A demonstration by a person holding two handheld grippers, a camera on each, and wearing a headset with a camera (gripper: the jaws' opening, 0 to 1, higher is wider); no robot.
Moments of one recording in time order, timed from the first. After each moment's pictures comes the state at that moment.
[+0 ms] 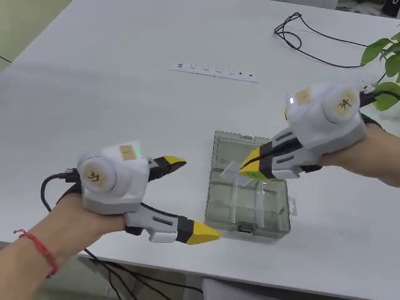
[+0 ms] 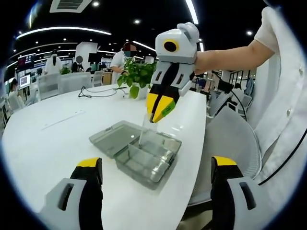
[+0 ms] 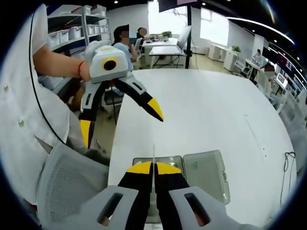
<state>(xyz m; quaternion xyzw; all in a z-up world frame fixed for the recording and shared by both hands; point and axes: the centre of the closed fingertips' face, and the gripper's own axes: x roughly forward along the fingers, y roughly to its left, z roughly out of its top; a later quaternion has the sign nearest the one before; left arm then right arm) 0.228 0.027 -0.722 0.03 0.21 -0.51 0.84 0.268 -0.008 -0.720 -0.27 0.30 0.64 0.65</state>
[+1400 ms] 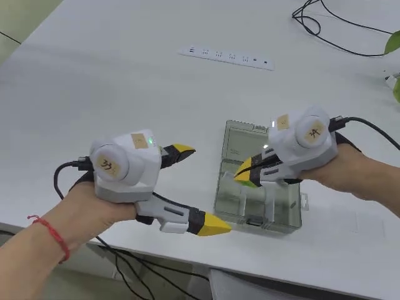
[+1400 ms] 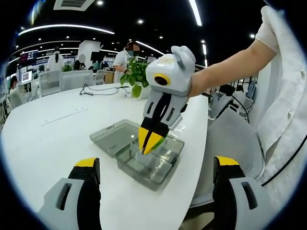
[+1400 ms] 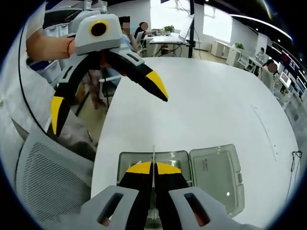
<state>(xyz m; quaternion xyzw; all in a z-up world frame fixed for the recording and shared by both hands) 0.235 0.026 -0.729 0.02 0.21 -0.50 0.84 0.273 0.005 -0.779 -0.29 0.31 0.64 0.64</state>
